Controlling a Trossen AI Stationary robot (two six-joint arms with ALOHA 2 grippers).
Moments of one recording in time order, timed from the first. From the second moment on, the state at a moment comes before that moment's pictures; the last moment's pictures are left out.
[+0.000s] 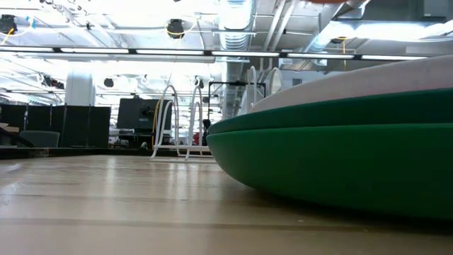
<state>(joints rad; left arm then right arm) -0.79 1.47 1.12 0.49 -0.85 -0.02 0.84 1.59 1.48 -0.77 0.64 0.17</state>
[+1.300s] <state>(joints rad) -0.92 1.30 1.12 0.12 -1.15 -0.19 1.04 1.59 1.61 0.29 0.00 -1.19</state>
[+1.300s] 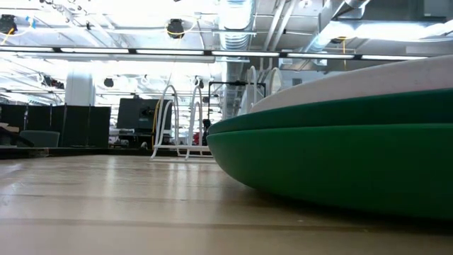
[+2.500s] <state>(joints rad) -0.91 1.31 1.12 0.04 -1.14 -0.29 0.77 1.39 1.56 0.05 -0.30 -0.76</state>
